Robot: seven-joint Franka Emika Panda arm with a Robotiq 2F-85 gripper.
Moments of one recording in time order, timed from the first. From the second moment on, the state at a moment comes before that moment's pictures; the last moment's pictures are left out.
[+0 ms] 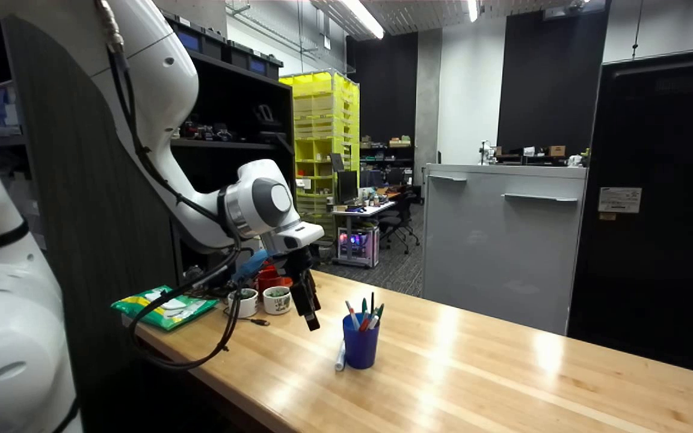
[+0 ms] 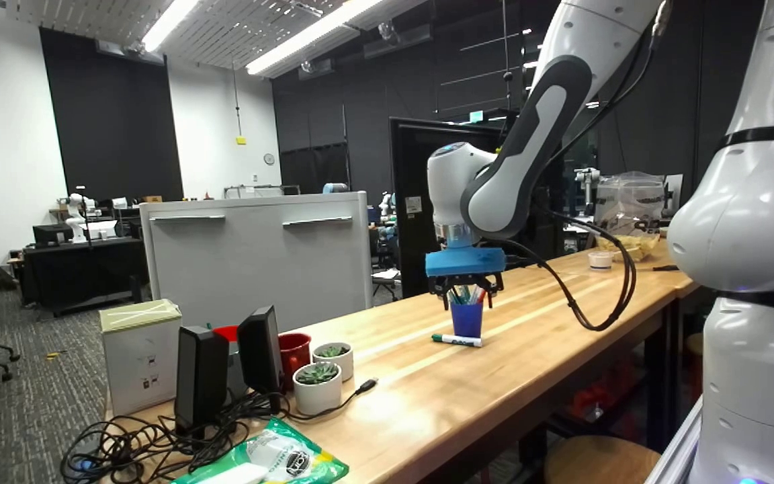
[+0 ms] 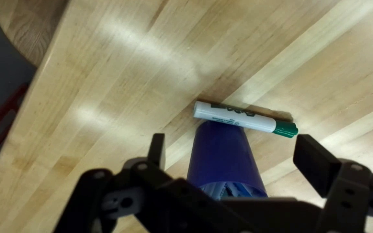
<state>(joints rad) -0.25 -0.20 0.27 -2.66 -0.51 2.59 1.36</state>
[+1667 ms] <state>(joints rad) -0.12 0.08 0.02 -2.49 -0.63 2.74 1.36</state>
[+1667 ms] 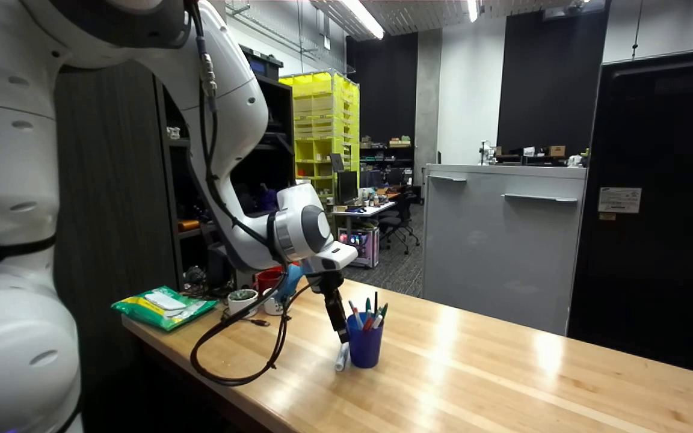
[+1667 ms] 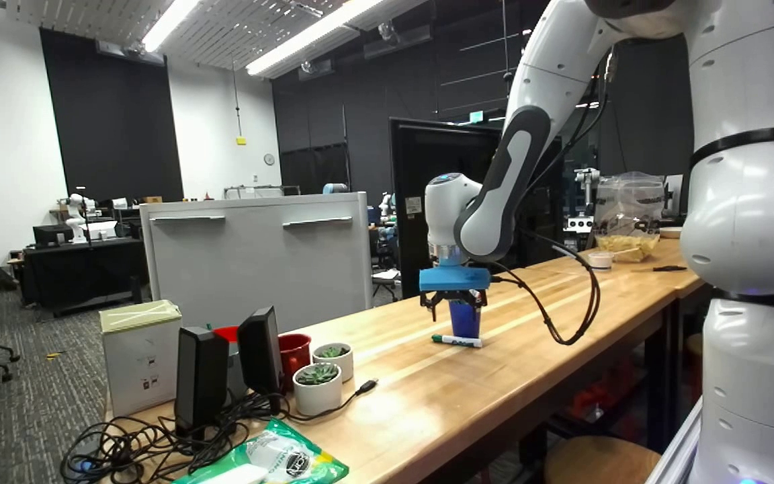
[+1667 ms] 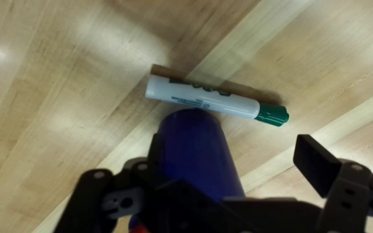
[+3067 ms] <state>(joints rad) -0.12 0.20 -0.07 -2.32 -0.66 2.74 1.36</state>
